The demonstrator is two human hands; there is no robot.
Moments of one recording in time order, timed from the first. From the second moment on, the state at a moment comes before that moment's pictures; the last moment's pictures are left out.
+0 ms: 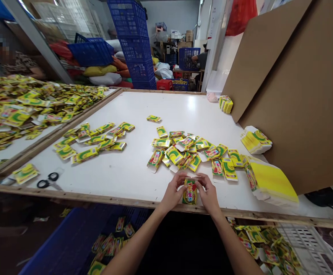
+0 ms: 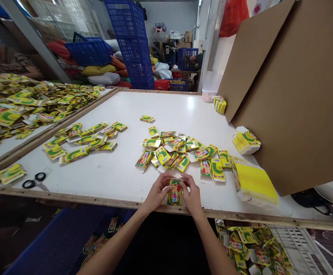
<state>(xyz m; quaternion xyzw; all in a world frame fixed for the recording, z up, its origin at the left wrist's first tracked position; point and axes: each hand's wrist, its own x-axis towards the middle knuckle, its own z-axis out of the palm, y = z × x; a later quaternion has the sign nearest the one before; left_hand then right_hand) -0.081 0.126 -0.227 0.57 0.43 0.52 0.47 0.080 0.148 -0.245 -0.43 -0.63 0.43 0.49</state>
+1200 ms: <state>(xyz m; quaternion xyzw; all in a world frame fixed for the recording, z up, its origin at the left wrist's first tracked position) -0.206 0.049 -0.168 0.57 0.70 0.35 0.24 0.098 0.139 -0.248 -0.50 -0.60 0.40 0.48</state>
